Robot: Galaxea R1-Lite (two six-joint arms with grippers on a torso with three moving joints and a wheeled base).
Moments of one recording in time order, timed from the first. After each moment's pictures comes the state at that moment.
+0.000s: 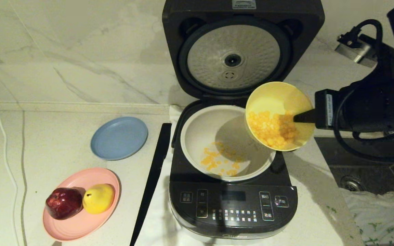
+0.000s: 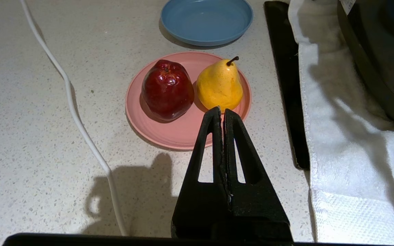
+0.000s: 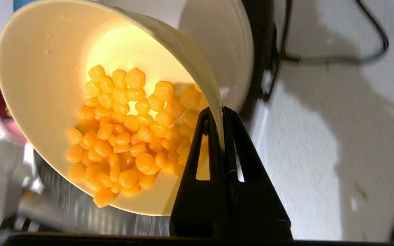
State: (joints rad) left arm 0.00 0.00 0.00 -0.02 -0.02 0.05; right arm 0.62 1.49 -1.51 0.53 -0.16 0.40
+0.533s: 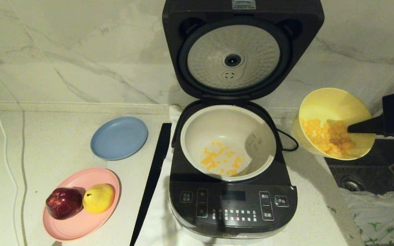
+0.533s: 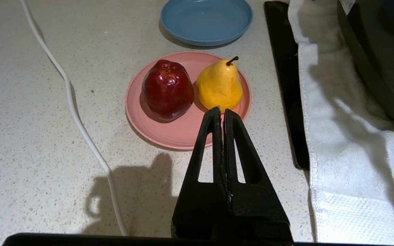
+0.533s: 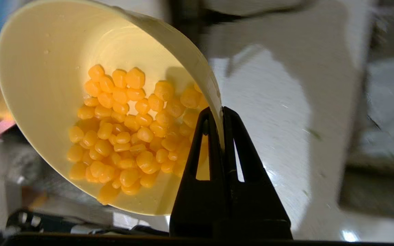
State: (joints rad) left arm 0.00 0.00 0.00 -0.02 -0.02 0.05; right arm 0.36 1.36 -1.46 0.71 -0.03 0.40
